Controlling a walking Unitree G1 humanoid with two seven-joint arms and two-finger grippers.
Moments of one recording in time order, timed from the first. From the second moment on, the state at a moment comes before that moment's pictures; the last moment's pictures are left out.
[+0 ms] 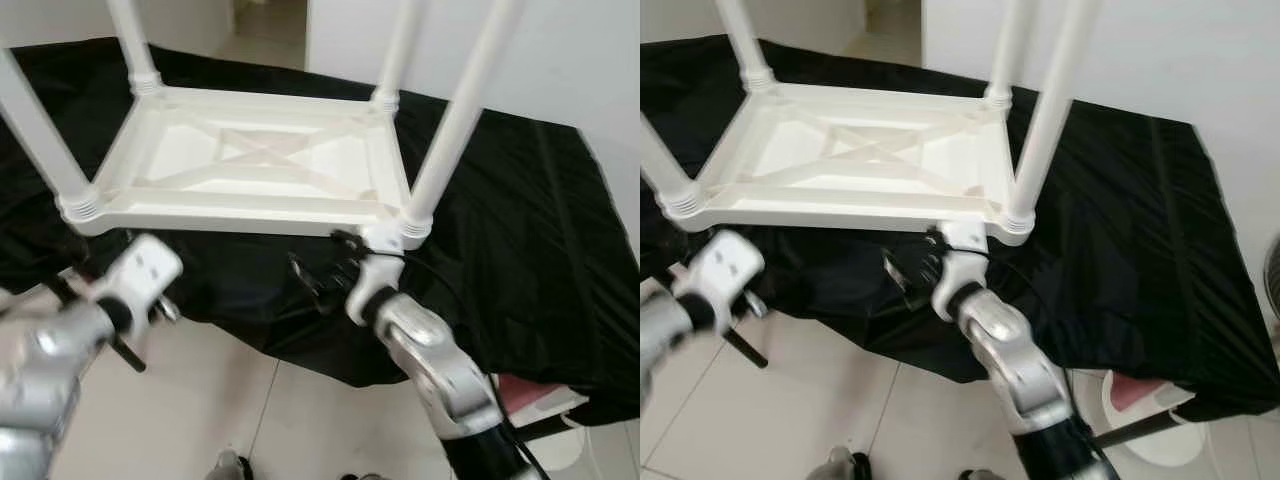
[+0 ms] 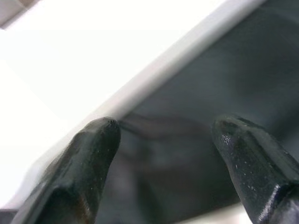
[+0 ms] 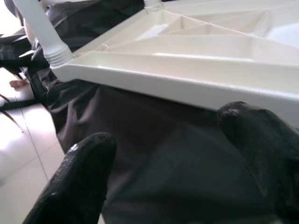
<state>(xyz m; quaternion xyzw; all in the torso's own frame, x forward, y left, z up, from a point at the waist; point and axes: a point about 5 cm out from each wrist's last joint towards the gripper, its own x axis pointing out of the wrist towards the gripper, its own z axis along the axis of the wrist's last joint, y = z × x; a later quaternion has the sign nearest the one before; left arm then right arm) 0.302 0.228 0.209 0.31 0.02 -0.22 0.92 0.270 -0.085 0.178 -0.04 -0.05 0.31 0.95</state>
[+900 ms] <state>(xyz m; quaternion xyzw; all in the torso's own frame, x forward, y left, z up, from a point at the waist) 0.388 0.205 0.213 0.33 0.08 -0.33 0.88 0.253 -0.140 0.215 -0.06 -0.08 0.27 0.96</state>
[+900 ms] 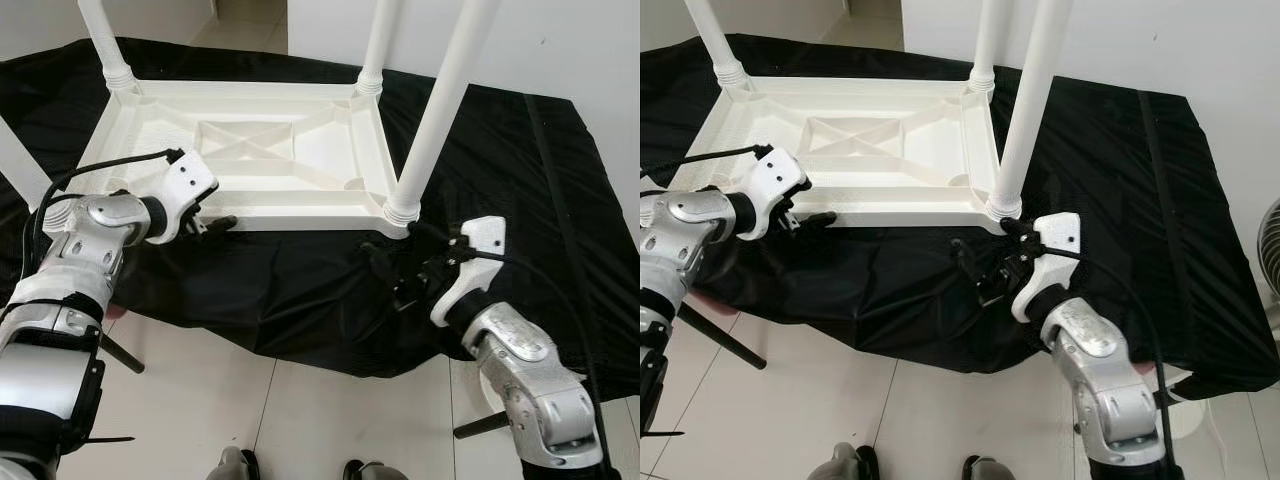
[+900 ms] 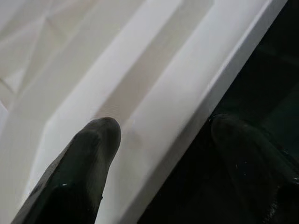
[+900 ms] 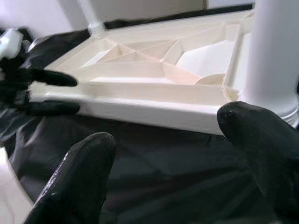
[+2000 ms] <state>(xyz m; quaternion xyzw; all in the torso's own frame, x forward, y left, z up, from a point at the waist) 0.396 0.179 0.209 0.25 0.11 -0.39 0.88 0.243 -0.122 0.215 -0.04 -0.06 0.32 0.95</state>
